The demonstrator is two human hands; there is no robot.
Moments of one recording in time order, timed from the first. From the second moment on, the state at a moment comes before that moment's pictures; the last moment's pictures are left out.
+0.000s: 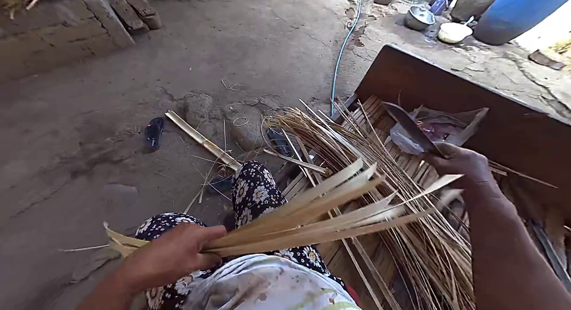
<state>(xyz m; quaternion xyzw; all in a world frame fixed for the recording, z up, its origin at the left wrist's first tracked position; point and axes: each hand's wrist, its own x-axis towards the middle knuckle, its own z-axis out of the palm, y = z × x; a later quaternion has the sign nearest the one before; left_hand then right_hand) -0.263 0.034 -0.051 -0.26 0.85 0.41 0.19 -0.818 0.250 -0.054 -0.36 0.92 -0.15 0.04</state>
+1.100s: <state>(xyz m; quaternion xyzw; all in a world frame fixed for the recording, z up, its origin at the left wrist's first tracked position) -0.124 -0.010 0.050 -0.35 0.61 0.62 -0.34 -0.392 0.073 -0.086 -0.77 0.46 -0.14 0.42</state>
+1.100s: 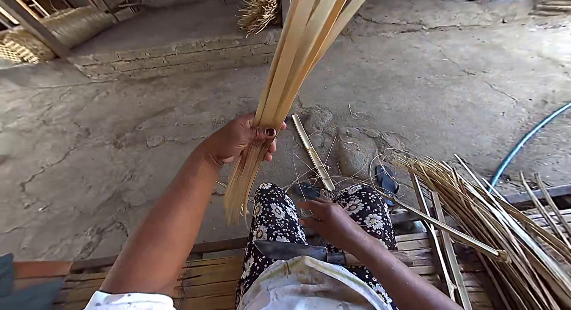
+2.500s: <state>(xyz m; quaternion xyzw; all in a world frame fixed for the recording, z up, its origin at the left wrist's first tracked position) -0.133 0.005 -0.069 -0.45 0.56 0.65 -0.26 -0.471 0.016 -0.080 -0.48 0.54 -0.53 0.45</state>
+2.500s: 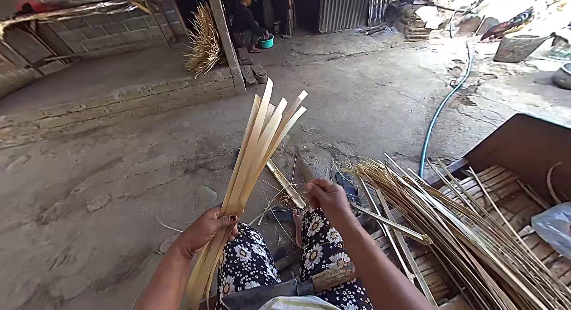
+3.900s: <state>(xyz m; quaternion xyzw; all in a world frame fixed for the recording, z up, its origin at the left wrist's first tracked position) -0.169 0.018 -0.078 -0.43 0.57 0.64 -0.27 -0.435 0.063 -0.095 -0.83 0.36 -0.35 0.23</state>
